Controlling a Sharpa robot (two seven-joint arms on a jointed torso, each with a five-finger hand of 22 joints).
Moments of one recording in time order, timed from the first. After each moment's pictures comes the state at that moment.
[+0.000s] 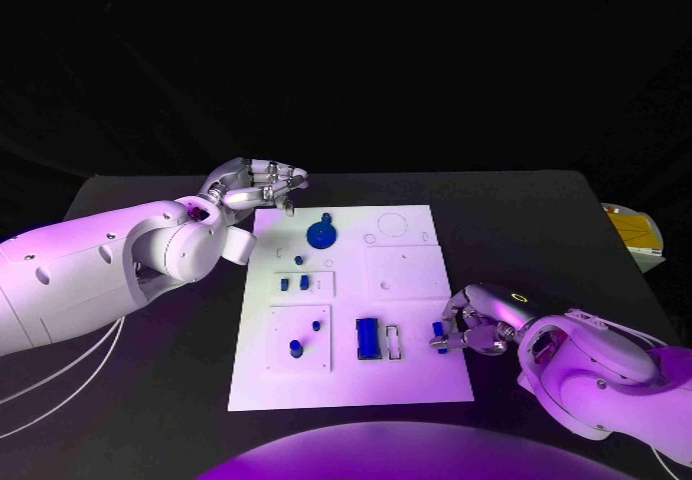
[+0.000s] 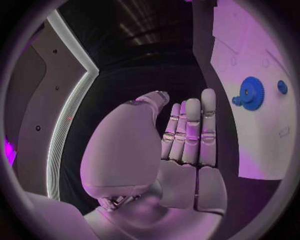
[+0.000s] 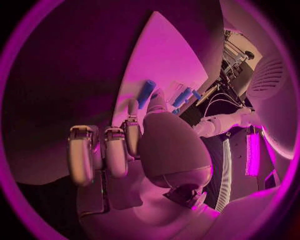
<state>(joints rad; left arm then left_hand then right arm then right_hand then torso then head) 1.19 -0.86 -0.03 1.47 -0.14 -0.23 0.27 1.49 -0.25 0.42 0.26 0.39 0.92 0.20 0.22 0.31 0.96 0.13 0.32 0.18 1.06 0.06 1.15 0.56 0.17 1.01 0.14 0.78 0.78 0.99 -1.15 -0.19 1.98 -1.53 -0.44 -0.50 1.37 -0.01 -0.28 0.28 0.12 1.01 0.06 0.36 0.71 1.45 -0.01 1.27 1.48 1.47 -0.07 1.54 1.31 0.03 1.47 0.03 1.50 1.31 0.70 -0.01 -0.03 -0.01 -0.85</state>
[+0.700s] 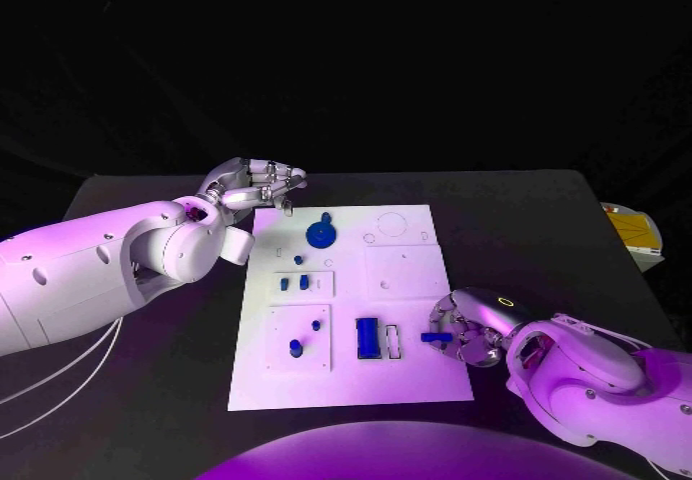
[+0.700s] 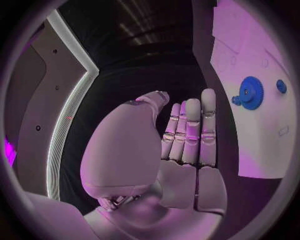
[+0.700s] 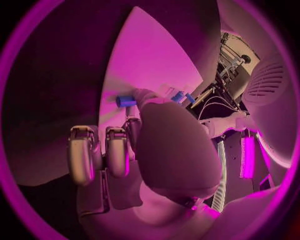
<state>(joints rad) 1.19 -0.87 -0.03 1.48 -0.14 -0.23 0.27 1.49 -0.25 0.42 0.26 0.39 0.92 0.20 0.22 0.31 0.96 0.13 0.32 0.18 1.06 0.06 1.15 0.56 0.17 1.01 0.14 0.78 0.78 0.98 -1.12 -0.19 2.00 -1.58 -0.44 -0.50 1.46 -0.22 0.42 0.40 0.29 1.01 0.08 0.34 0.77 1.46 -0.01 1.24 1.31 1.47 -0.08 1.54 1.31 0.03 1.47 0.03 1.51 1.31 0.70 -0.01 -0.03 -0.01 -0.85</state>
